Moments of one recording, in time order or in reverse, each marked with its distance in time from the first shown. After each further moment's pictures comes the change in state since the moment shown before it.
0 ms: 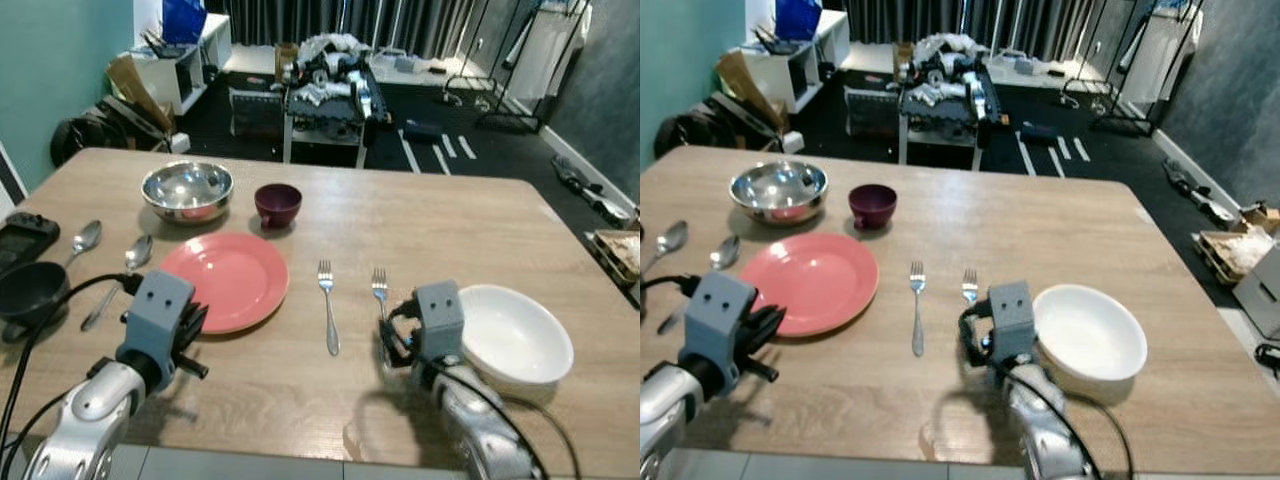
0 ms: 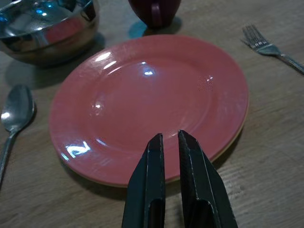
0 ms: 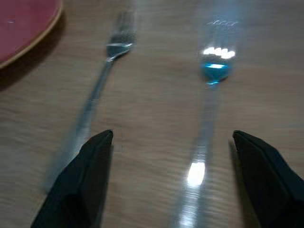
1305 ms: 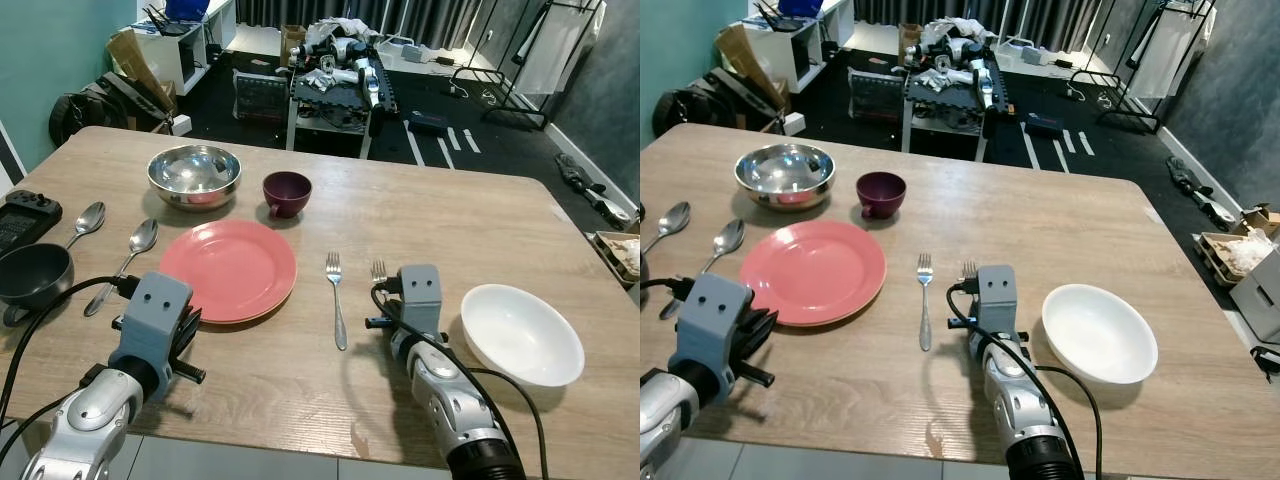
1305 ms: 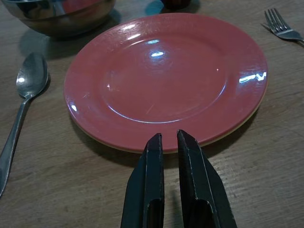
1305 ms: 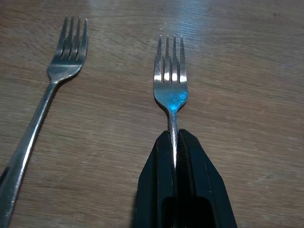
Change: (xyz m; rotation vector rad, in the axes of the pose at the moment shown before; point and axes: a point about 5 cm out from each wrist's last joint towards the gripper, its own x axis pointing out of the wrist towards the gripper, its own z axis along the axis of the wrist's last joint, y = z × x) left arm -0.010 -0.004 0.005 -0.011 0.029 0.046; right arm 0.032 -0.021 0.002 -0.037 0.066 -0.181
